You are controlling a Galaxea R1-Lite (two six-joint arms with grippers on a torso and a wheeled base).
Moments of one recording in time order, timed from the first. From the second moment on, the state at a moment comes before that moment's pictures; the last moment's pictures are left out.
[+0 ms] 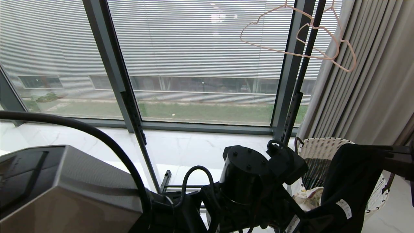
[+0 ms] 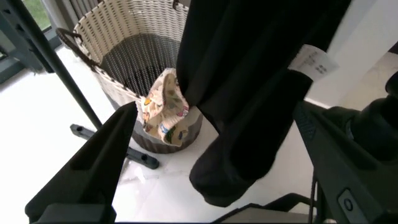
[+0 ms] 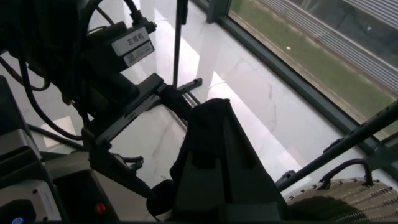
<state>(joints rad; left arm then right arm) -1.00 2.06 -1.03 -0.75 -0.26 0.06 0.39 1.04 -0.69 -0.13 0.55 -0.23</state>
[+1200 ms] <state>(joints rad) -0.98 2.21 -1.13 -0.76 -0.29 0.17 0.42 1.04 -0.69 -0.13 0.55 -0.22</state>
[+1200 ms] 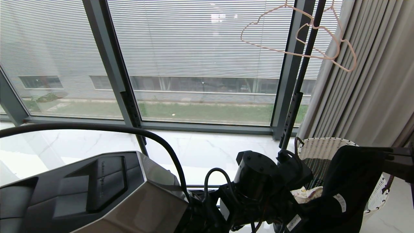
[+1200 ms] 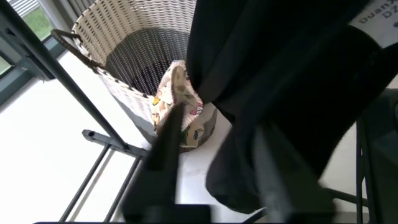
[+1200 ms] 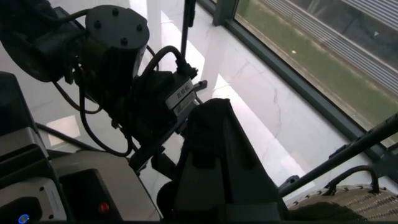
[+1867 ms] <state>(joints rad) -0.96 2.12 -0.84 -1.00 -0.29 0.11 0.42 1.06 -0.70 -0.21 0.55 -0.18</state>
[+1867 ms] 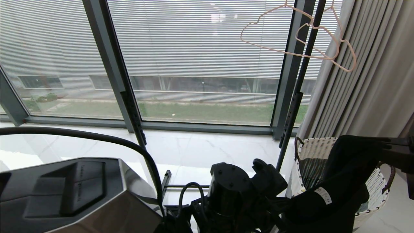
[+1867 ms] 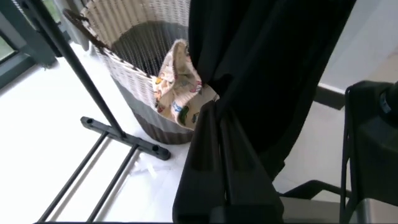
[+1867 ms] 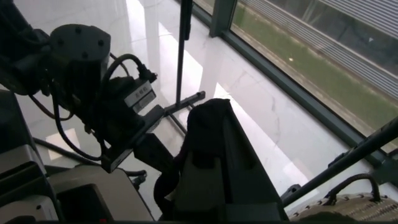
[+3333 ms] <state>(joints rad) -0.83 1.68 -0.59 -1.03 -0.23 -0.08 0.52 1.20 -0.77 -0.33 0.55 -0.16</state>
